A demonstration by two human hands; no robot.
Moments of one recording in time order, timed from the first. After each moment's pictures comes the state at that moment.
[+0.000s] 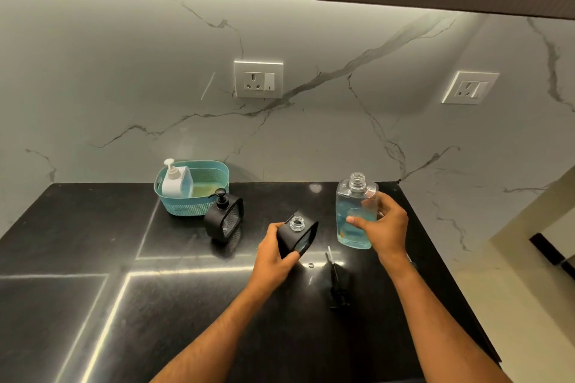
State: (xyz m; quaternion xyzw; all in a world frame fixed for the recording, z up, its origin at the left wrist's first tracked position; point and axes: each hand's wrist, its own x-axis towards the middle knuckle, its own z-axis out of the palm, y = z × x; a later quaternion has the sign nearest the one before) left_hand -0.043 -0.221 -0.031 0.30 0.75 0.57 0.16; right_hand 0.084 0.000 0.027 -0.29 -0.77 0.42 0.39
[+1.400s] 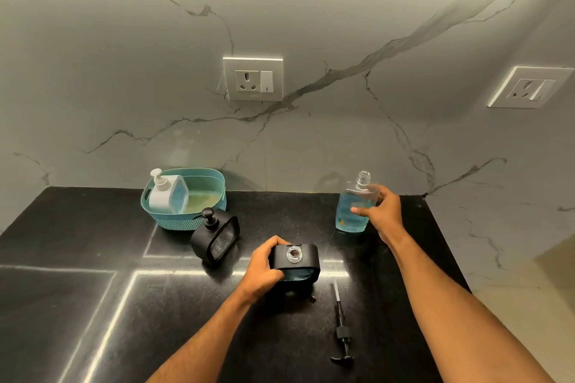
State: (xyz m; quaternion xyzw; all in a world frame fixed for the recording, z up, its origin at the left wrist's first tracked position) left_hand -0.108 -0.181 -0.054 0.26 0.74 0.56 0.26; right_hand -0.027 0.127 -0.020 -0.33 -0.71 0.57 0.25
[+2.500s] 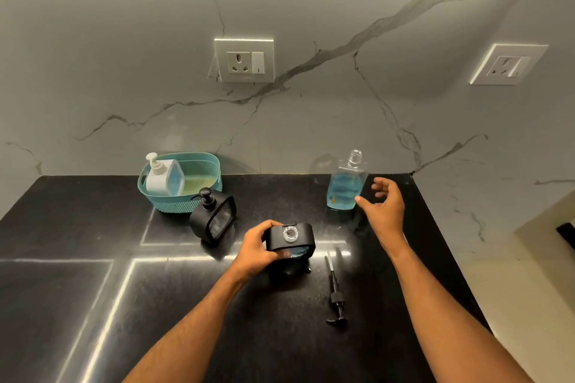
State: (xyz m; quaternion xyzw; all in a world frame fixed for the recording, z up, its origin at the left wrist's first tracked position) left_hand -0.103 -0.195 -0.056 0.29 0.75 0.54 0.23; right_hand 0.030 0.082 -0.024 -0.37 -0.75 0.43 0.34
